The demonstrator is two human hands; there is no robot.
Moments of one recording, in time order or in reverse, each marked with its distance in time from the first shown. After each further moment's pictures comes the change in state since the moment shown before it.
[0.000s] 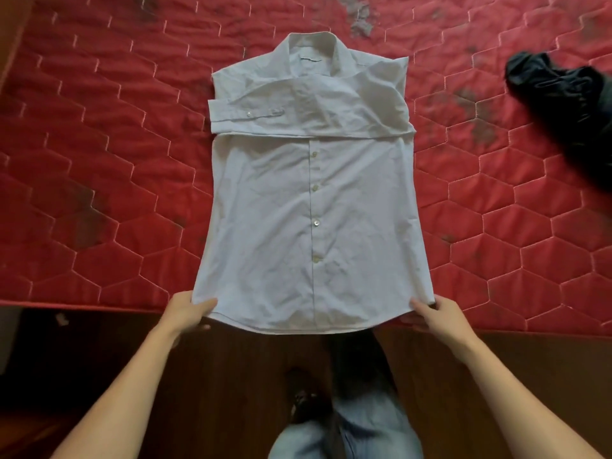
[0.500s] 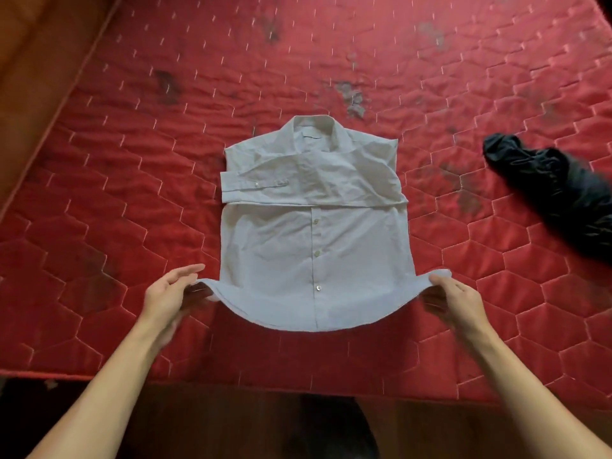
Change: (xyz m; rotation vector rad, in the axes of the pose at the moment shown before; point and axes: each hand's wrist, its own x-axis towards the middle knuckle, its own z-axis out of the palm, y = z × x) left_hand -0.028 0.121 -0.059 -0.570 0.064 0.300; right_hand -0.003 -0.142 -0.028 0.420 0.168 -0.132
